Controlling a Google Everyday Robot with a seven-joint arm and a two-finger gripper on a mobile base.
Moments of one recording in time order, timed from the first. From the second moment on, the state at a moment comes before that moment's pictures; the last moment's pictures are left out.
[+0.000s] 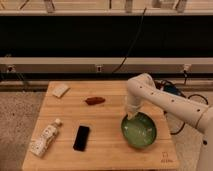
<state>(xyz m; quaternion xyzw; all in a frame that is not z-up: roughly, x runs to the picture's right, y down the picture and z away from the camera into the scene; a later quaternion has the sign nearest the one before) 0.140 0.164 0.839 -0.35 -0.15 -0.23 0.90</state>
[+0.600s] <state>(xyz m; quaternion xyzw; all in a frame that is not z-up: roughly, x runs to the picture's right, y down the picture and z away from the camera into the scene) 0.128 0.151 0.843 -0.35 -0.16 -0.26 0.89</state>
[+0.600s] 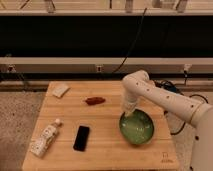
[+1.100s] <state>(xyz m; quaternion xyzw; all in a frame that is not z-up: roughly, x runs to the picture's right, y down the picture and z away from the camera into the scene) 0.111 0.143 0.844 -0.35 -0.17 -0.29 0.87</state>
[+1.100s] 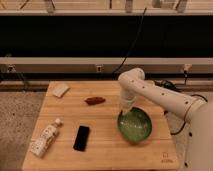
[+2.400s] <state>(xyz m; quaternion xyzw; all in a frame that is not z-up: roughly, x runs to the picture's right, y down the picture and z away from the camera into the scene) 0.129 0.157 0.831 -0.38 -0.17 -0.32 0.85</state>
